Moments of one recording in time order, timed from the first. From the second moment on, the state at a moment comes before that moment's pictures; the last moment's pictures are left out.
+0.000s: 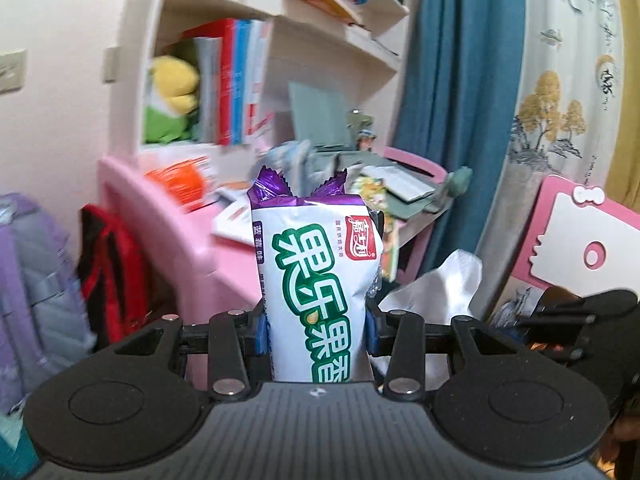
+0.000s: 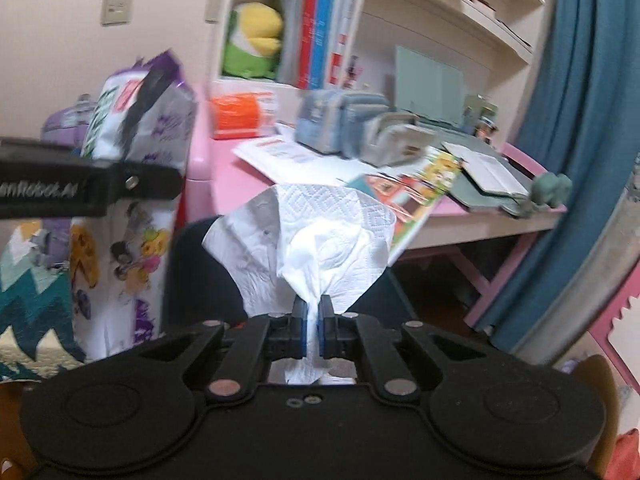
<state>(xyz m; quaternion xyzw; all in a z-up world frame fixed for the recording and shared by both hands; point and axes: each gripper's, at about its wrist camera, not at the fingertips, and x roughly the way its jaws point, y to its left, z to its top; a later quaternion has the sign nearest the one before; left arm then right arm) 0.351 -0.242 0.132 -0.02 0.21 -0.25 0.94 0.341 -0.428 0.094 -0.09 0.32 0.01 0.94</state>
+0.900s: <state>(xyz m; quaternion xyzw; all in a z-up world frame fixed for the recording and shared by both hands) 0.397 -0.308 0.062 -0.01 0.31 -0.25 0.92 0.345 -0.459 0.063 -0.05 0.39 0.04 0.92</state>
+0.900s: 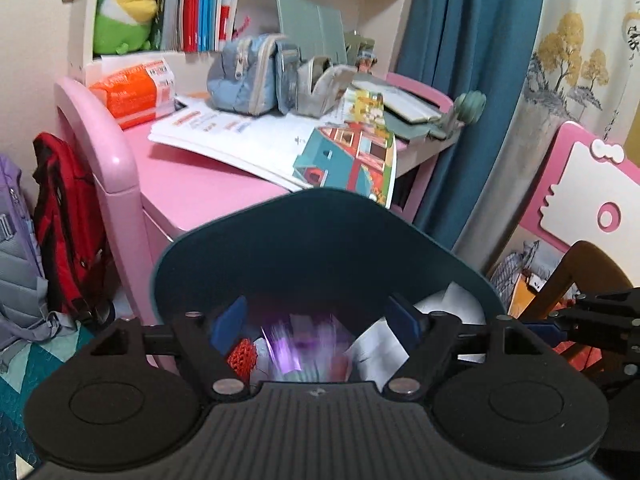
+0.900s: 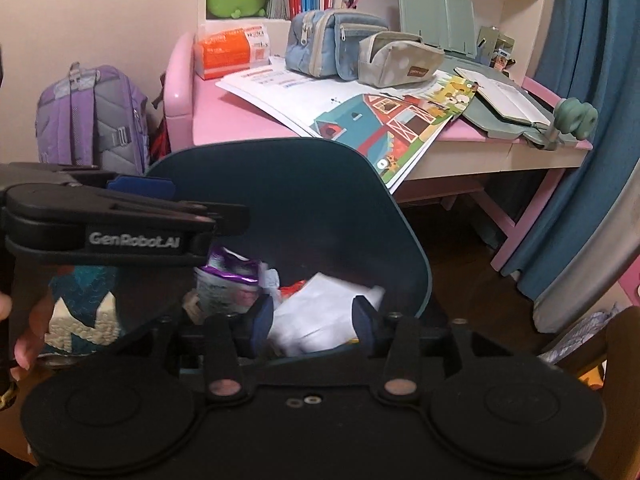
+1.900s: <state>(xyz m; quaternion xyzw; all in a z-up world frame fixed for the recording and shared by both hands) 0.250 -0.242 0.109 -0.05 0.22 -0.30 0.93 0.195 -0.445 0.123 0.00 0.25 0.08 0.96</state>
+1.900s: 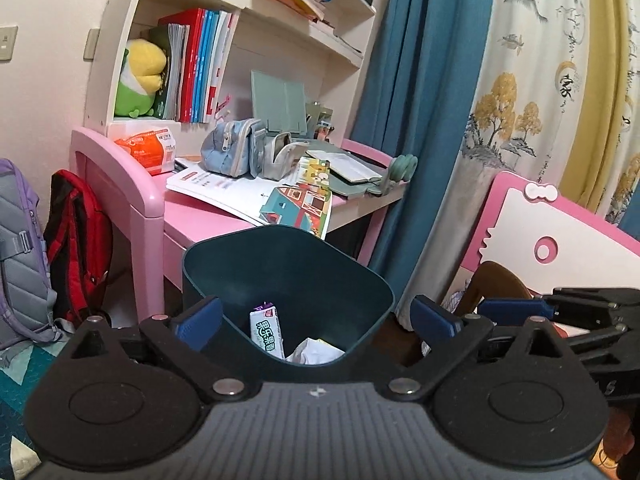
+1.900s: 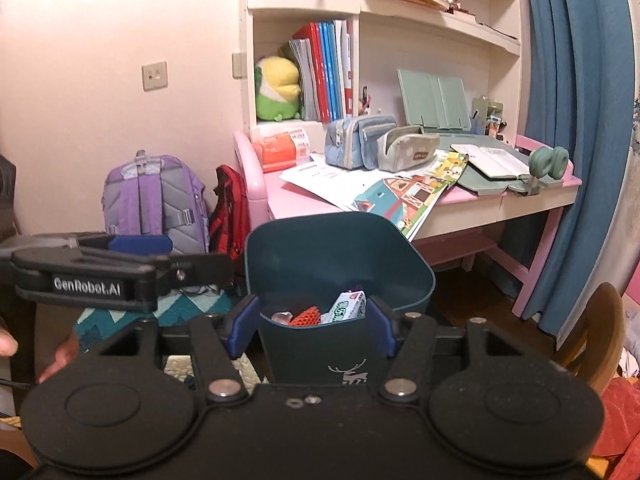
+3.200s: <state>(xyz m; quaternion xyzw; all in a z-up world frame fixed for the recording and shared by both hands) 0.211 -0.233 0.160 0.00 0.20 -0.30 0.93 0.160 -0.435 0.166 -0.03 0.23 0.07 0.97</state>
